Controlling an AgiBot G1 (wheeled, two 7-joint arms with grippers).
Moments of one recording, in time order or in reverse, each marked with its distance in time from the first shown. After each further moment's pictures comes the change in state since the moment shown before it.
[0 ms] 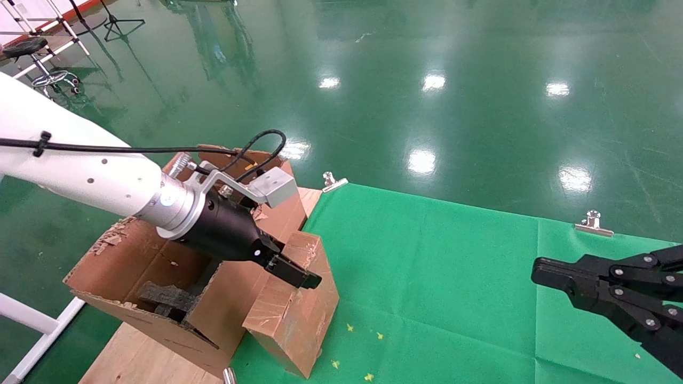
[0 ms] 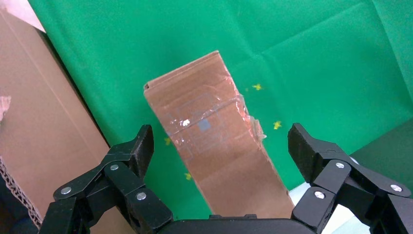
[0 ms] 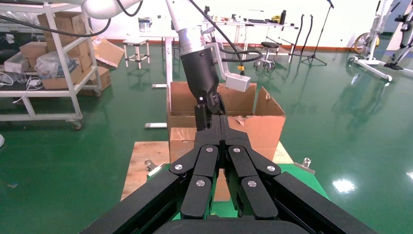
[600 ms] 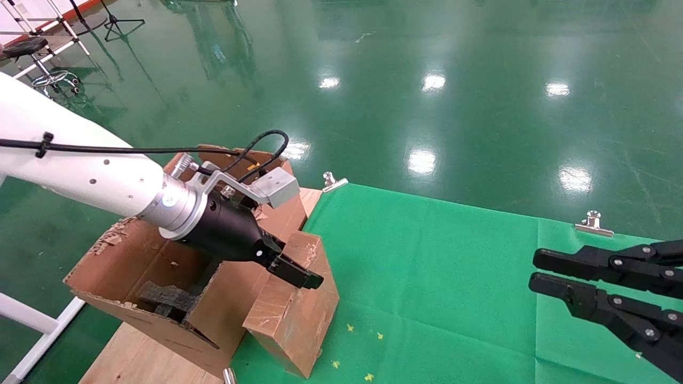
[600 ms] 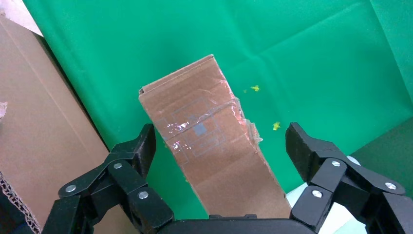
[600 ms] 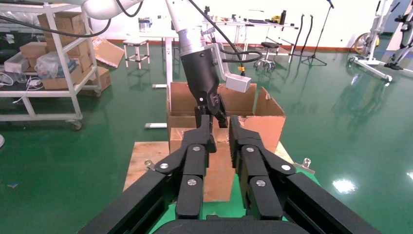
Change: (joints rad) left arm -0.002 0.003 0.014 -0.001 0.000 -0.008 0.008; right arm 0.000 0.000 0.000 0.000 0.000 0.000 0.000
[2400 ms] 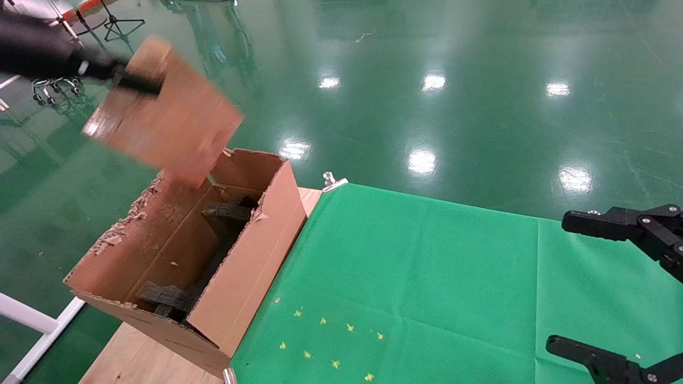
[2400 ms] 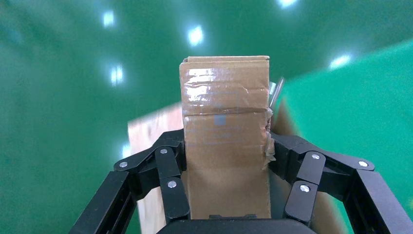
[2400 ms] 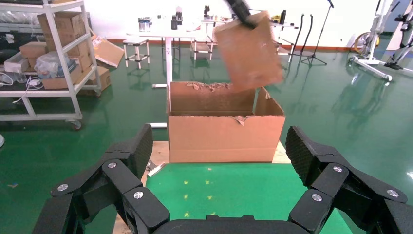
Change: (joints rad) left arm -0.451 -0.119 -0.097 0.531 0.201 -0.054 0.508; right arm 0.000 0.000 -0.001 0.000 0.000 0.000 0.000
